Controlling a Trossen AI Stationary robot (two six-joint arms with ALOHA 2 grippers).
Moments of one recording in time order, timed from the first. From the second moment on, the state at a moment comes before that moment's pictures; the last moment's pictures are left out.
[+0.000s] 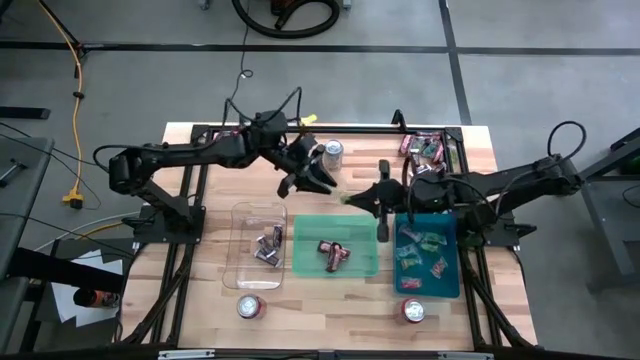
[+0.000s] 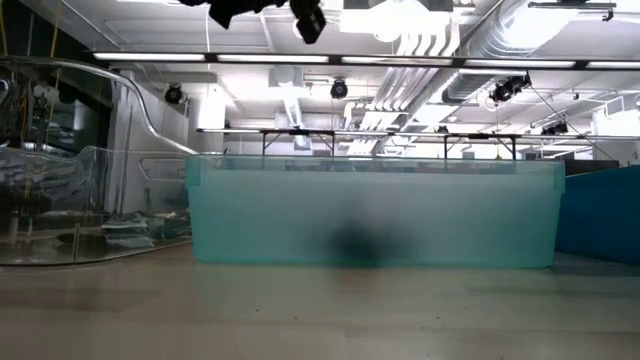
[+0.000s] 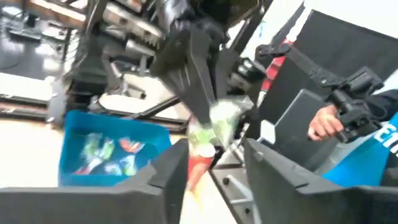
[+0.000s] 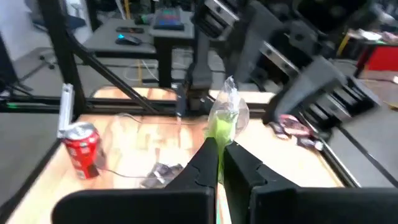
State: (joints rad) left arm 0.30 1.51 1.21 0.15 0.84 -0.34; right arm 0.21 1.18 1.06 -0.12 0.28 -0.02
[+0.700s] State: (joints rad) left arm 0.42 1.43 1.05 -0.01 0.80 -0.24; right arm 0.59 0.90 0.73 -0.87 0.12 0.97
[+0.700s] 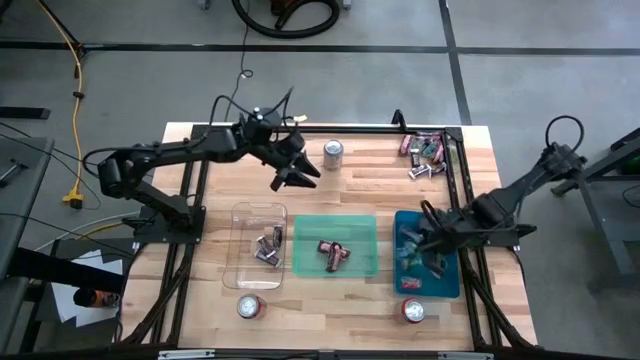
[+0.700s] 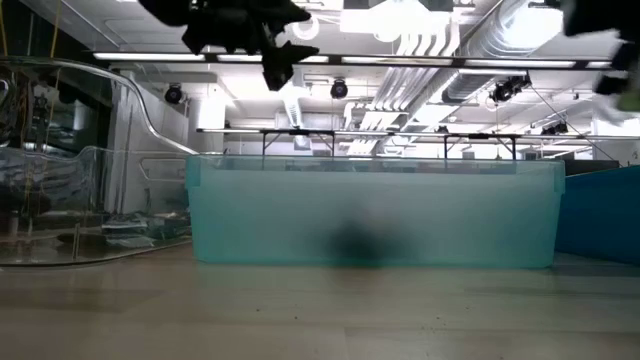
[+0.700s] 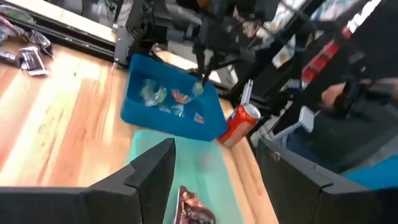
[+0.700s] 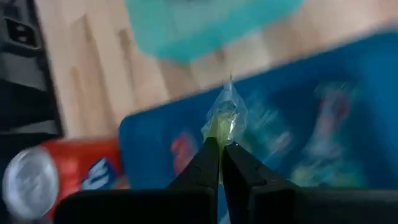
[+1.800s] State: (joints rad) left arm 0.58 1.16 0.90 0.34 0.59 -0.44; right arm 0.76 1.08 0.60 -0.73 -0.04 1.39
